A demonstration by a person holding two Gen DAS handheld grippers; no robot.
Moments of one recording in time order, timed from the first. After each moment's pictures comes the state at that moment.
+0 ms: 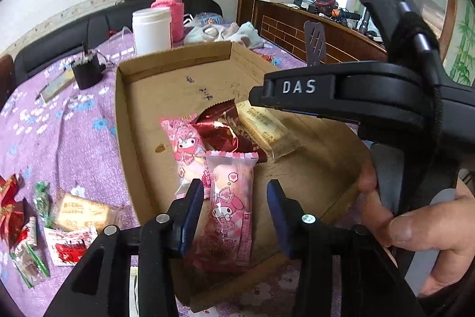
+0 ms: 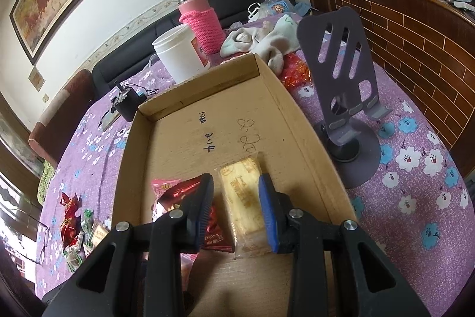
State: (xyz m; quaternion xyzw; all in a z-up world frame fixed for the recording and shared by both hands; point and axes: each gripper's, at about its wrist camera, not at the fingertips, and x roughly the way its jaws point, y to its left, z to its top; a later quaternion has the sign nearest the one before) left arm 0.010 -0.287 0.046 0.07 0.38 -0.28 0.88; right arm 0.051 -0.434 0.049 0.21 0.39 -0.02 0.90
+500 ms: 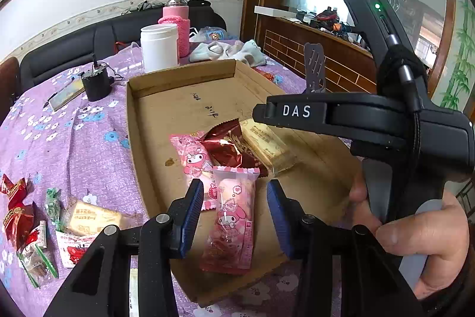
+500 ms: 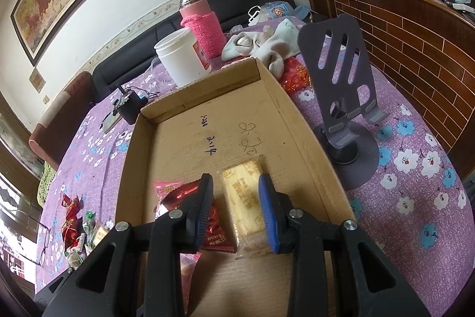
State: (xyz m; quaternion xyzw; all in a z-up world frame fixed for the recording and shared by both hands) left arm 0.005 -0.278 0.060 0.06 0.36 -0.28 0.89; right arm 0.049 -0.433 0.053 0.21 0.38 -0.02 0.90
